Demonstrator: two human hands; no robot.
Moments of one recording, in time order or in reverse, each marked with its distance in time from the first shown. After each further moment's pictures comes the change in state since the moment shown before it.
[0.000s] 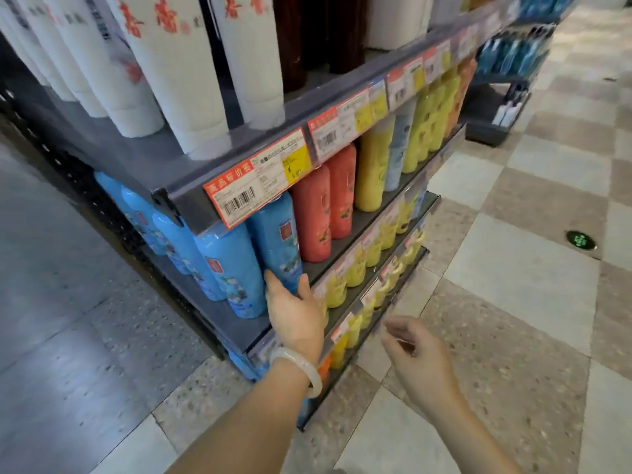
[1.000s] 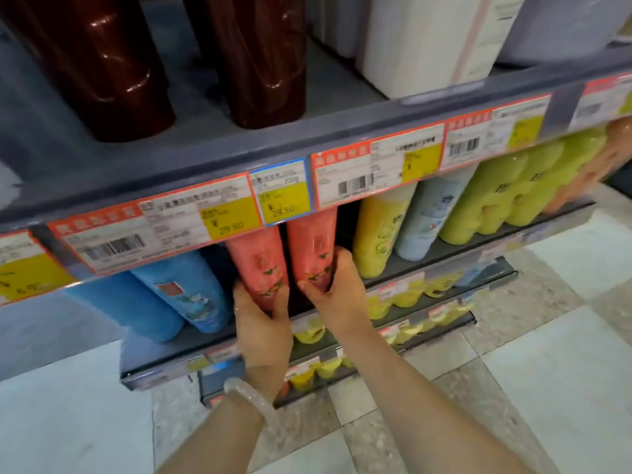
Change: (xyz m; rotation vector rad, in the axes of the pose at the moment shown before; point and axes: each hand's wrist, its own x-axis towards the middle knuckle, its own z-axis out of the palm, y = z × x) left_hand 0.033 0.046 0.125 0.001 0.380 -0.185; right_hand 0.260 -0.045 0.020 -0.031 -0.478 -0.377
